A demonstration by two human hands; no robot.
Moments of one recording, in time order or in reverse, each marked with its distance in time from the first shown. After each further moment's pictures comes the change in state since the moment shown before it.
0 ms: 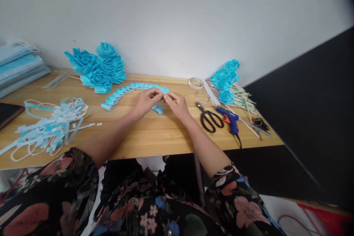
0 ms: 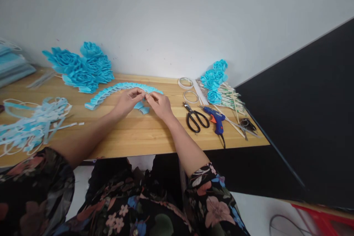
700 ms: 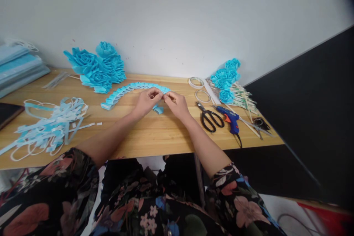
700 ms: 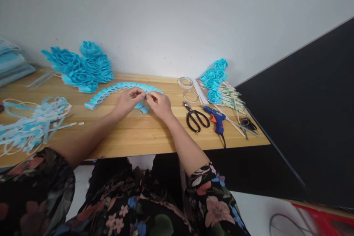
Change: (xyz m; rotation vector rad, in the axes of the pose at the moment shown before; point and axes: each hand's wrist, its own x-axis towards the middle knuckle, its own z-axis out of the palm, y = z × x) left_hand 0.000 -0.005 0.002 0.085 0.056 0.018; right_hand 0.001 0.001 0.002 -0.087 0.022 -0.001
